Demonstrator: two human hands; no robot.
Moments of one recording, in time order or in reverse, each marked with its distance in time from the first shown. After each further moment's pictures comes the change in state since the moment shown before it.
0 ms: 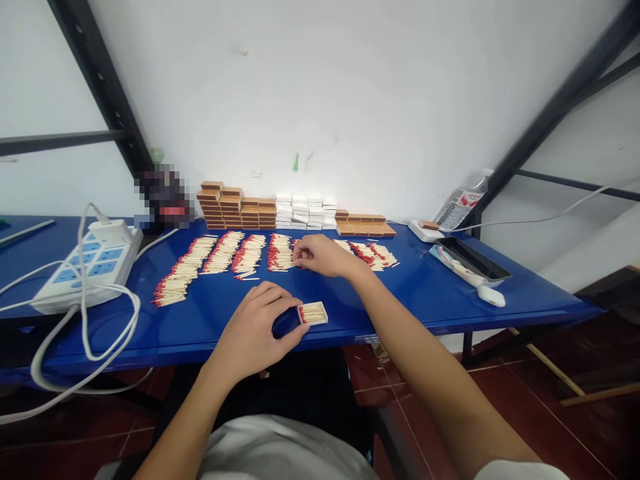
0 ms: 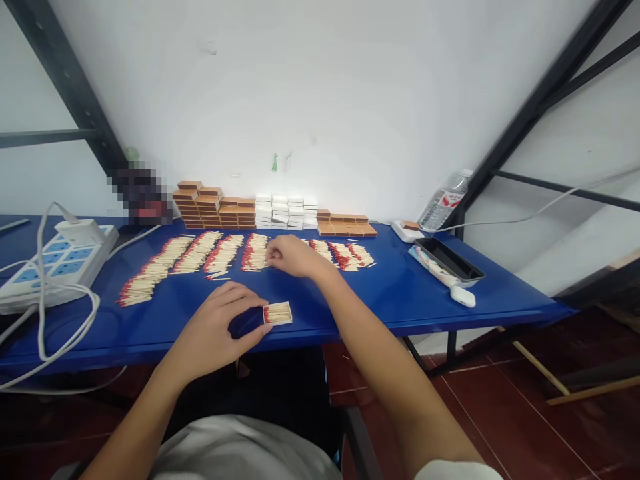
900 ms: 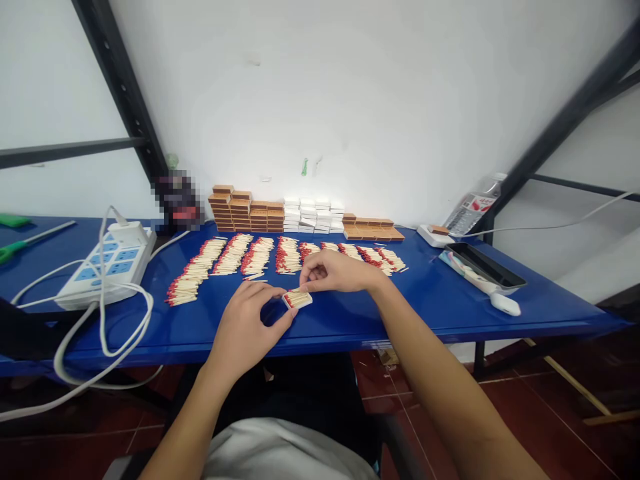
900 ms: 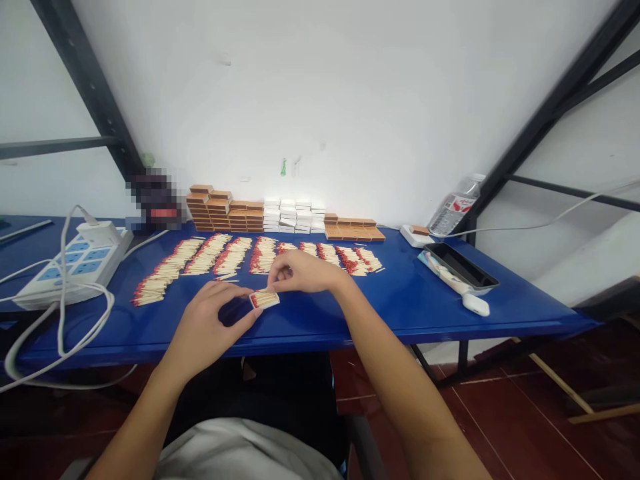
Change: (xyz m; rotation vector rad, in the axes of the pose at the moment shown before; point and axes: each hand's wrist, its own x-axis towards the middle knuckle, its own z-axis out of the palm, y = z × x) left_hand -0.009 -0.014 -0.007 0.069 0.210 -0.179; right_hand -0.026 -0.022 -0.013 0.236 -0.272 -0.150
